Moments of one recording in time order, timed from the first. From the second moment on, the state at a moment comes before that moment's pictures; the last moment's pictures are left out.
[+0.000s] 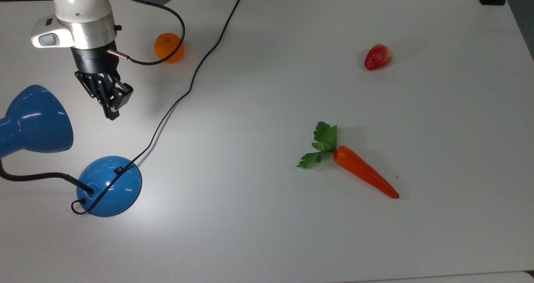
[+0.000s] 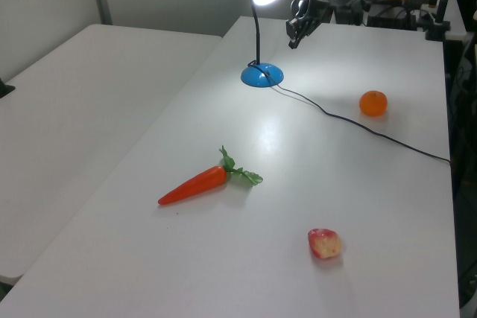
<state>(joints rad) -0.15 0.37 -0.10 -1.69 0.15 2.47 0.14</state>
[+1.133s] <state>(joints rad) -0.12 0.56 -0.10 -1.61 0.15 2.70 0.20</state>
